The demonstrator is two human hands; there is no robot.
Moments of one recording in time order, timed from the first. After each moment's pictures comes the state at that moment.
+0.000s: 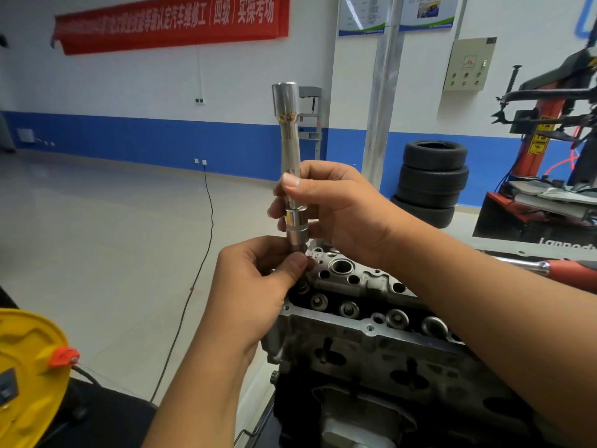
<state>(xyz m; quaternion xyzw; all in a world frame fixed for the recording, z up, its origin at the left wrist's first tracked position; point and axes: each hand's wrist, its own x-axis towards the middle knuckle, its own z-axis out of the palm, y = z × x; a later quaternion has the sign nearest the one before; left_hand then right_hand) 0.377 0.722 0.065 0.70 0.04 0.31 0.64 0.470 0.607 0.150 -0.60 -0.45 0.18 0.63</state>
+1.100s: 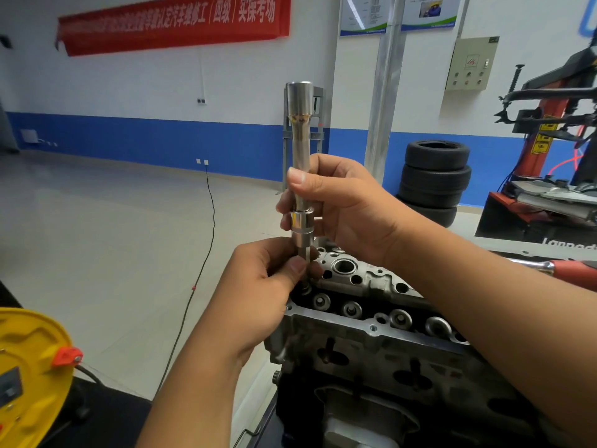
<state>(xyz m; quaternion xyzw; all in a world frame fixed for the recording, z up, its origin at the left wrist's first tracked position) 0.372 0.727 0.068 0.77 0.03 0.24 0.59 0.468 0.607 0.152 -0.58 -0.45 0.18 0.66</state>
